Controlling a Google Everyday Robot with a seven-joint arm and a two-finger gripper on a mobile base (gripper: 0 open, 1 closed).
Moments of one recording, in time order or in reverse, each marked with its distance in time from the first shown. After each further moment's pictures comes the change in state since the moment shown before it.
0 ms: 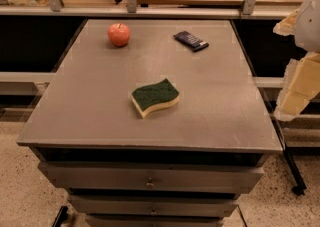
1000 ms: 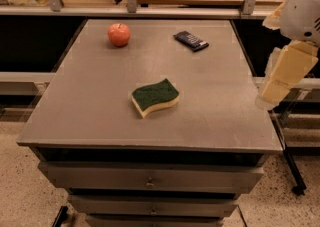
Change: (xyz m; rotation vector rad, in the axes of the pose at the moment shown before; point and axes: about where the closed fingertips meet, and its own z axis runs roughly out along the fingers) arm -0.028 -0.007 -0.001 -0.009 -0.057 0.052
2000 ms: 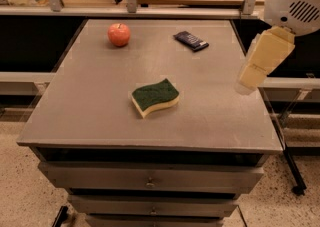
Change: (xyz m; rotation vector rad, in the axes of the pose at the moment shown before) arm -0.023 -0.015 0.000 0.026 0.000 0.131
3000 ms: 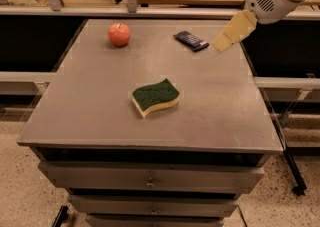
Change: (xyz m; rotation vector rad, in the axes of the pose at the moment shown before) arm -0.025 -0.107 0.063 0.072 -0.156 0.352
